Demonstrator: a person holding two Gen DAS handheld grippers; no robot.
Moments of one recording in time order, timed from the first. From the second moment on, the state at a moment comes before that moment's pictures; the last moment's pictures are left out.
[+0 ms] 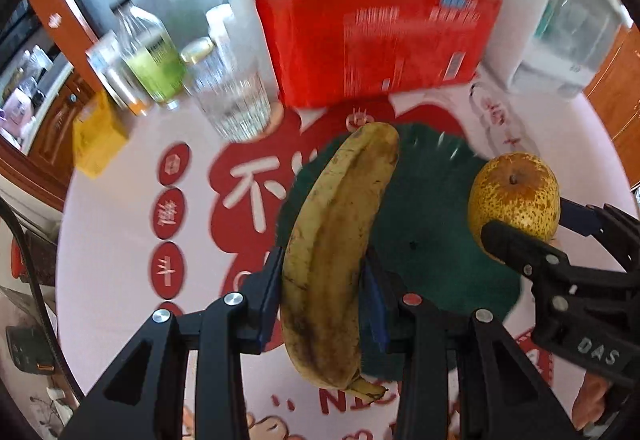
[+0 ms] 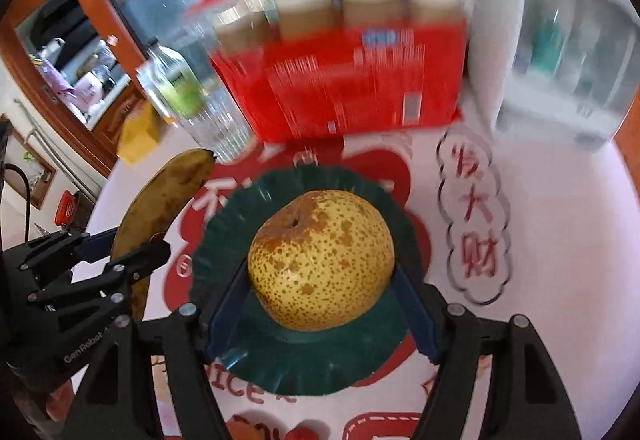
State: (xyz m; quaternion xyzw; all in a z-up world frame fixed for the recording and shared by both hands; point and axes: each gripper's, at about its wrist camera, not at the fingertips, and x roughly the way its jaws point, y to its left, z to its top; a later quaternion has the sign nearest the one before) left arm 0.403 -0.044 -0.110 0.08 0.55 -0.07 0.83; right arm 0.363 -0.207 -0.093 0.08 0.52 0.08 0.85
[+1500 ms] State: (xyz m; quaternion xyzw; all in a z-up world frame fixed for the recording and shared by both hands) left arm 0.350 -0.033 -0.138 0.08 0.55 -0.08 0.83; right arm 0.333 -0.202 -0.117 0.05 0.51 0.08 0.86
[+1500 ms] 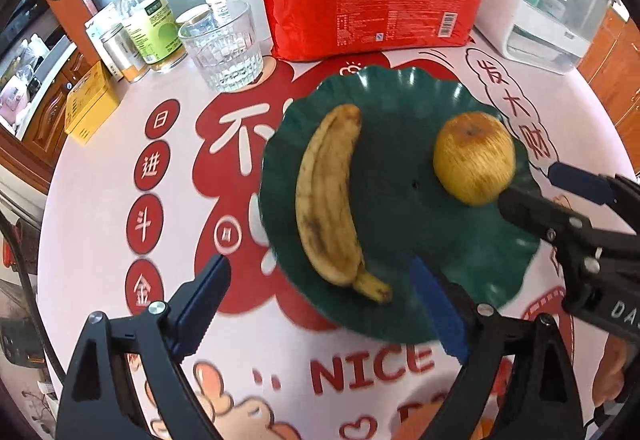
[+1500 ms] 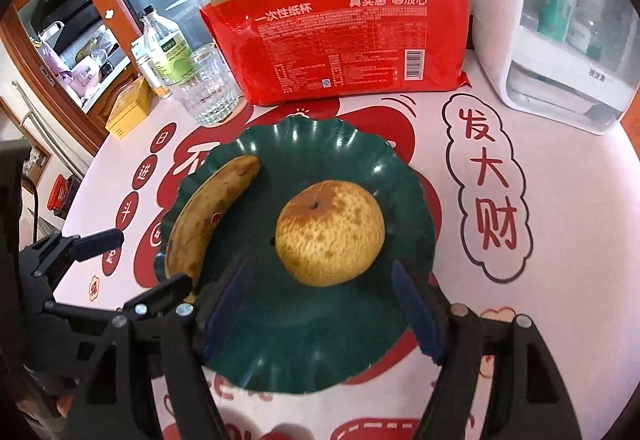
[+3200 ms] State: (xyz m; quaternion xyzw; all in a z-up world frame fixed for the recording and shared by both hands) left arm 0.078 -0.001 -0.040 0.02 0.48 -0.05 0.87; right arm 0.085 -0.165 0.005 0.01 0.42 0.07 0.90
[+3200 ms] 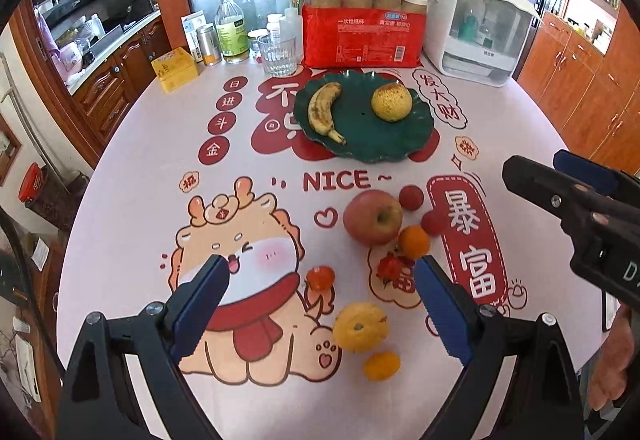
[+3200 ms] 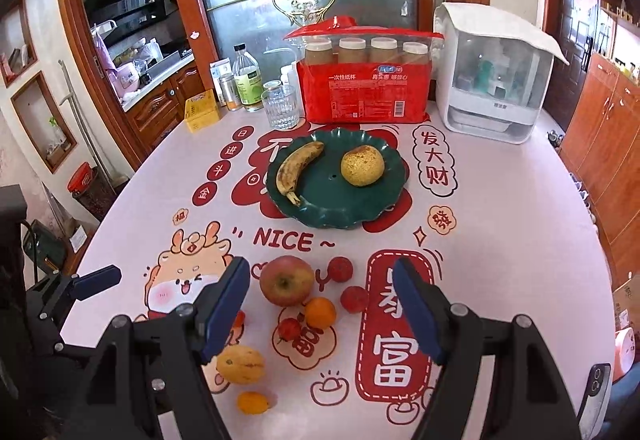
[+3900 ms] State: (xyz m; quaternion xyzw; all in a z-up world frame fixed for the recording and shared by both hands) left arm 0.043 0.000 -0.089 0.02 0.53 -0.05 0.85; right arm 0.047 -0.168 -0.050 -0.01 0.48 0.08 0.87
